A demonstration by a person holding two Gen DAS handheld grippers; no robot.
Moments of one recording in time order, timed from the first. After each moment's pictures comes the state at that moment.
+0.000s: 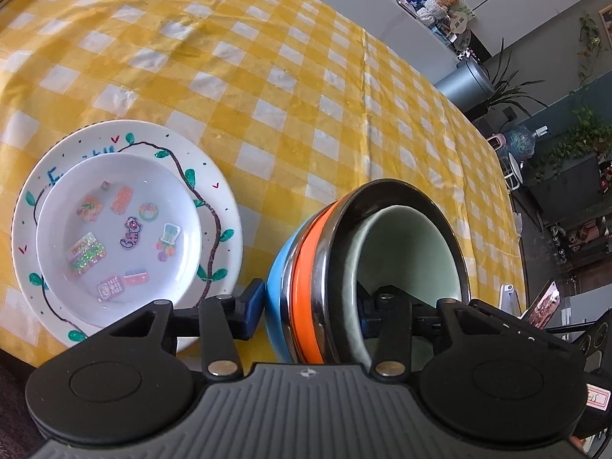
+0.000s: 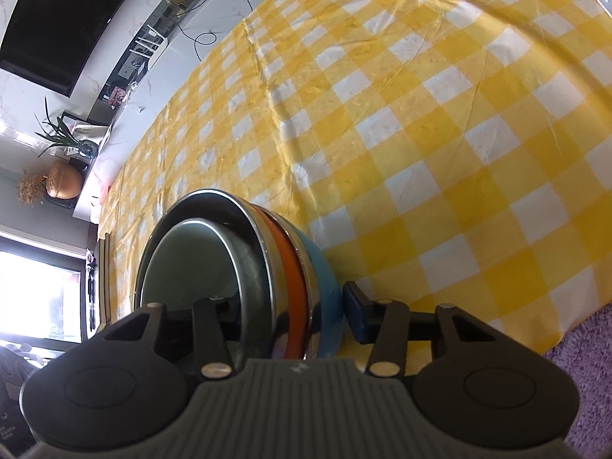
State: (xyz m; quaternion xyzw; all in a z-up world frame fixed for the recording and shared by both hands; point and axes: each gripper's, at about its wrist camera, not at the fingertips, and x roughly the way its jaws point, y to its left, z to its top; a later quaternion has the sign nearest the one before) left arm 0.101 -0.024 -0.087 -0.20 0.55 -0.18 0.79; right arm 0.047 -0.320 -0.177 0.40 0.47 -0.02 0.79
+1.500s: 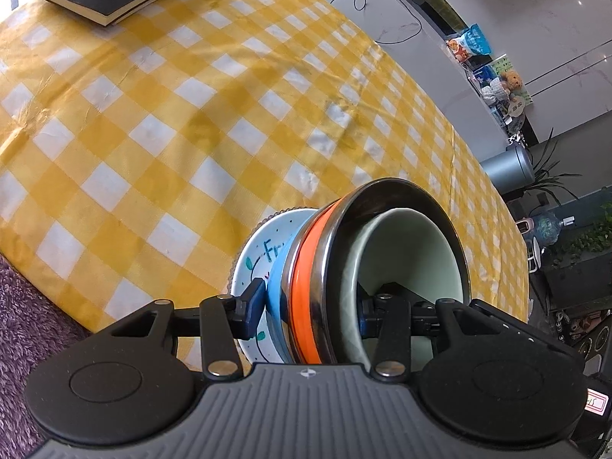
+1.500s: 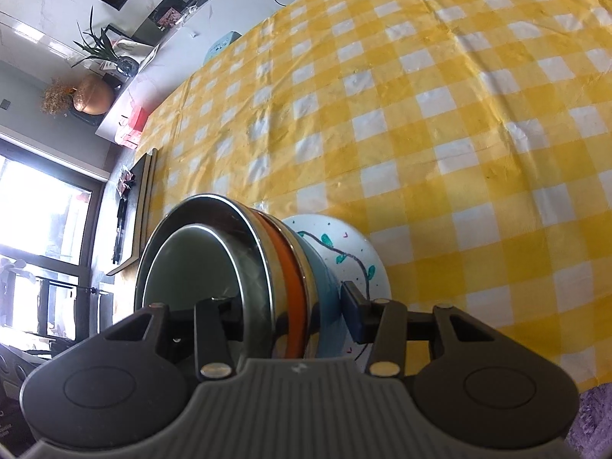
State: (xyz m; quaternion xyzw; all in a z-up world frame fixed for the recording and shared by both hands) left arm 0.113 0.117 -0.073 -0.29 0.53 -0.08 0.79; right arm 0.114 -0.184 -0.155 0.31 0.52 0.07 0.79
